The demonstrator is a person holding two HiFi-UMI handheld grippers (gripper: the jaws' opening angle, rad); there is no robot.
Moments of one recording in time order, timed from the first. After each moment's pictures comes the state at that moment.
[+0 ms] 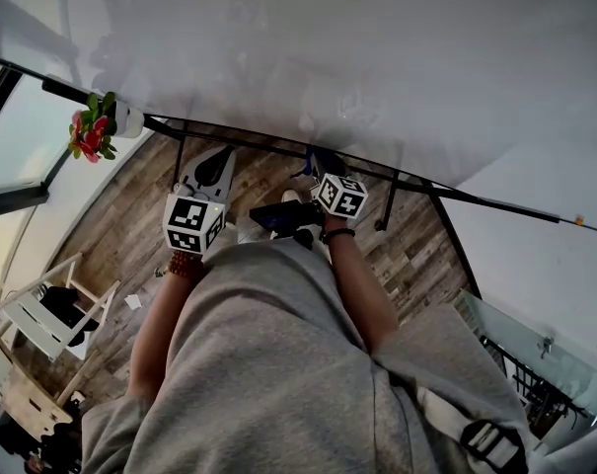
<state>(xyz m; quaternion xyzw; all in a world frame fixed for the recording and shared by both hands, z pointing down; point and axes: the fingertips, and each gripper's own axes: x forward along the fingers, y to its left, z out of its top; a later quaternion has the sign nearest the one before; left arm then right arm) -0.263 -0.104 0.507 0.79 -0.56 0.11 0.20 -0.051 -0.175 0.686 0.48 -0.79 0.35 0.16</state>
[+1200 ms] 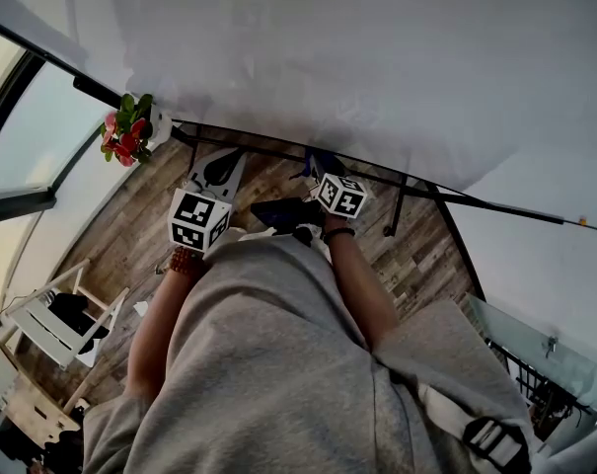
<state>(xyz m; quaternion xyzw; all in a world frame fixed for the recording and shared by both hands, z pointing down) -0.312 -0.098 0.504 0.82 -0.52 0.12 0.20 -0.123 -0.169 0.686 0.48 -0.79 0.35 0.16</state>
